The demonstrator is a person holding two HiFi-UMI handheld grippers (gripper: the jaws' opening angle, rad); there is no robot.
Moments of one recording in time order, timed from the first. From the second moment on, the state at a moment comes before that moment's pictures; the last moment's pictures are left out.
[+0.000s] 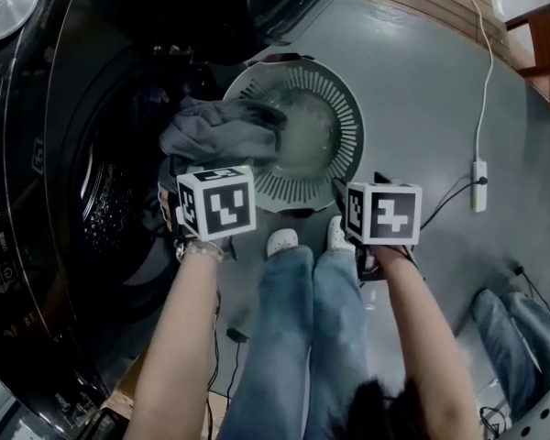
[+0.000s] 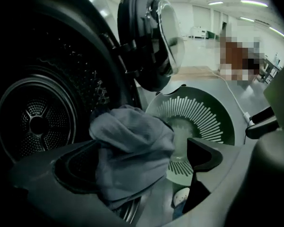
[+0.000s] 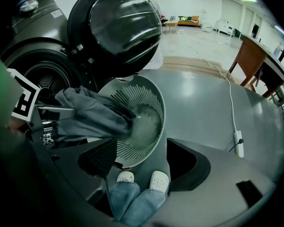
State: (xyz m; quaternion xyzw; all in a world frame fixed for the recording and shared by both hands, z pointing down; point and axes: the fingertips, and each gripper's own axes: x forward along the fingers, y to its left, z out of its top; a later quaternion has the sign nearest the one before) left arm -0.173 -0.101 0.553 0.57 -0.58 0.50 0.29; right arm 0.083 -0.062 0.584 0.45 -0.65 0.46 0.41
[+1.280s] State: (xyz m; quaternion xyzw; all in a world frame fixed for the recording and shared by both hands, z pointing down) left arm -0.293 -0.072 0.650 0.50 -0.59 0.51 0.39; right arm 0.020 -0.045 0.626 0.42 -0.68 0.44 0.41
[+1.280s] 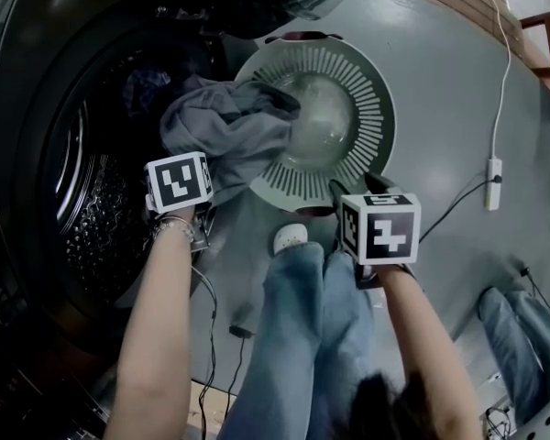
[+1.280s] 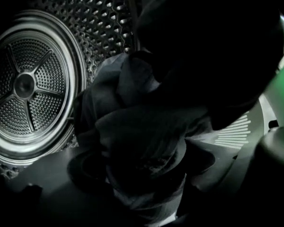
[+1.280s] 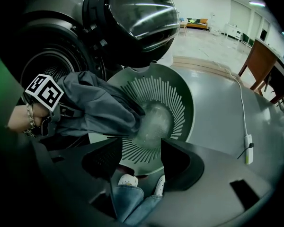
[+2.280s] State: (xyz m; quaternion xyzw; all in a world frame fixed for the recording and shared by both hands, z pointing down) left arm -0.047 -0.127 0.563 0.70 -0.49 0.27 0.45; right arm 0.082 -0.051 0.606 0.47 -0.66 0.46 0.38
